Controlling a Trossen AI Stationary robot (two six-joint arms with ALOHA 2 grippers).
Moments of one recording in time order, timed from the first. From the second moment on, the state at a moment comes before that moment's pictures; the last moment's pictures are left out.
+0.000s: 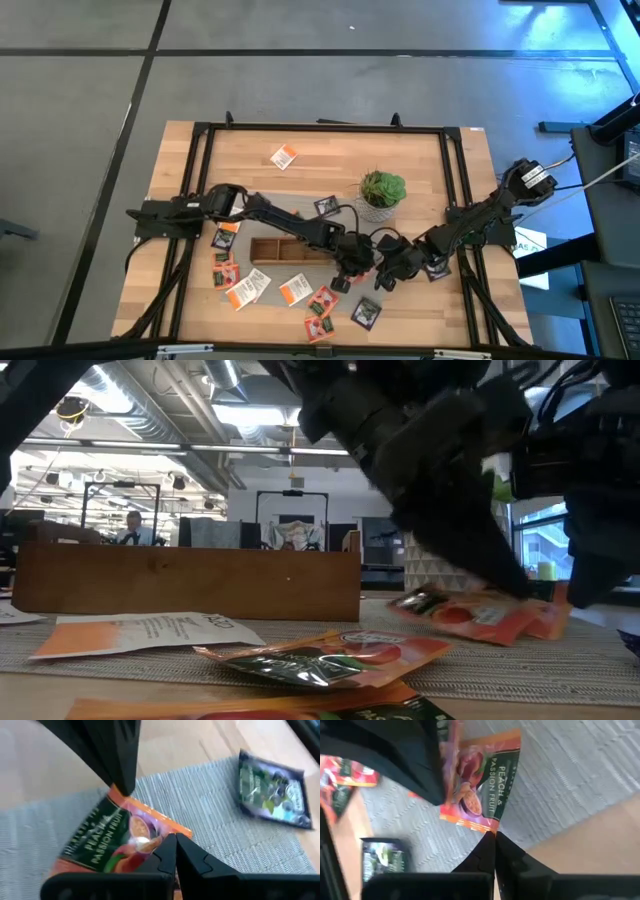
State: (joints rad) left arm -0.20 2.32 1.76 -0.30 0.19 0.06; right arm 0.56 1.51 0.61 -0.12 0.19 1.17
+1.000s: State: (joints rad) left arm -0.12 1.65 1.14 0.02 0.16 -0.03; right arm 0.54 1.37 0.81 -0.35 0.32 0.70
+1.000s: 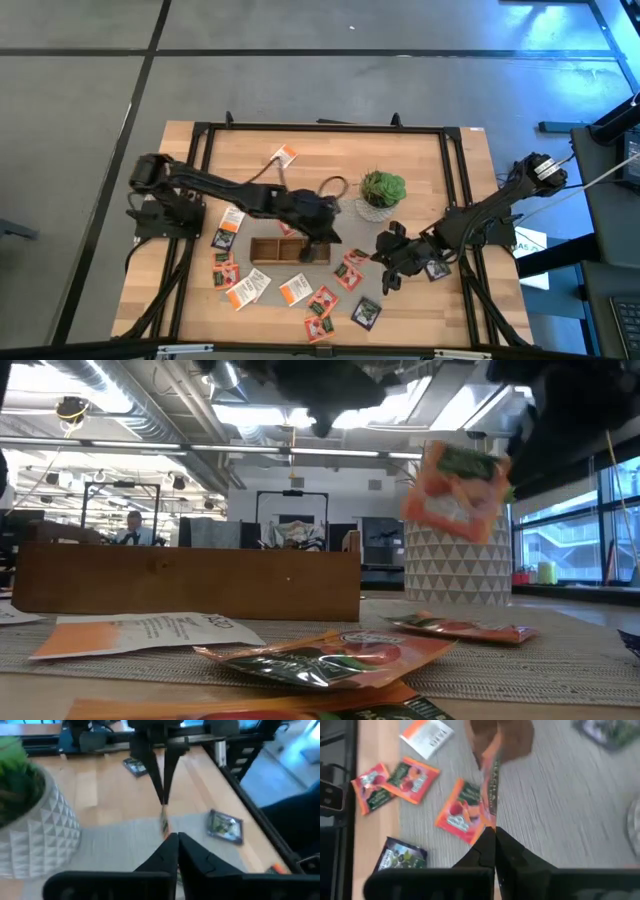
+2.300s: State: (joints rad) left arm -0.18 1.27 0.73 0.09 -0.31 -0.13; right arm 0.17 1.83 1.39 -0.62 0.05 0.12
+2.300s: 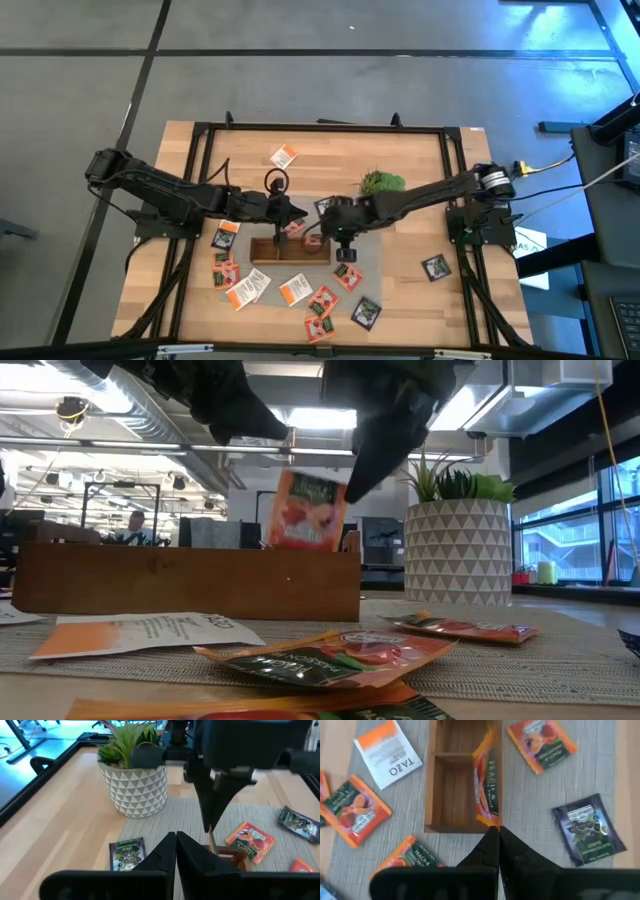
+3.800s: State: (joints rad) left arm -0.18 1.27 0.73 0.14 -0.31 -0.14; right arm 0.29 1.67 1.24 -0.72 0.26 0.29
